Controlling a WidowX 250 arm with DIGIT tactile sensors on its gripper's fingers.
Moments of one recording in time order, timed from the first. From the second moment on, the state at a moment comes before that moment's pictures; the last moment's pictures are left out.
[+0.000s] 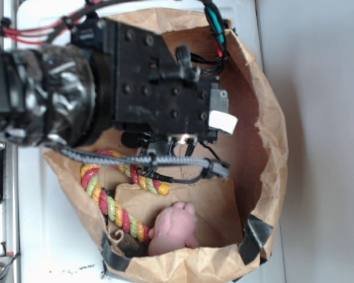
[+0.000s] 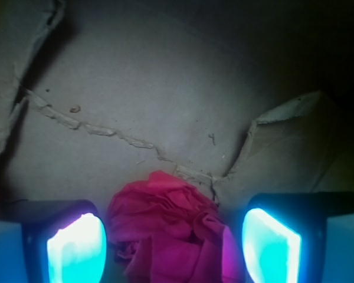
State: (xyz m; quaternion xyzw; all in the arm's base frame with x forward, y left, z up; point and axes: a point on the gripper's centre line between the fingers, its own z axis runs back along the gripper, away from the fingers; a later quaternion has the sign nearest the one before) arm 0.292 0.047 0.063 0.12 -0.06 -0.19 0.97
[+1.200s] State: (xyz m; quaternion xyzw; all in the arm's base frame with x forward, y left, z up) arm 0.281 0.043 0.041 0.09 -0.03 -0.22 0.97
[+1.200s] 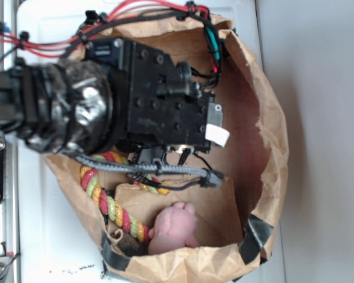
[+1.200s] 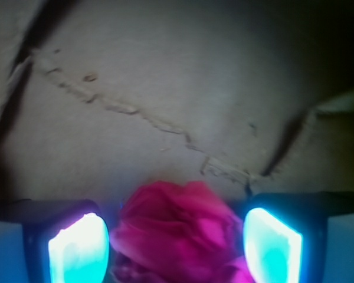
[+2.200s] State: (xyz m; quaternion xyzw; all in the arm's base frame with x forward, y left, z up) arm 0.283 0.045 0.040 0.09 -0.04 -0.20 0.97
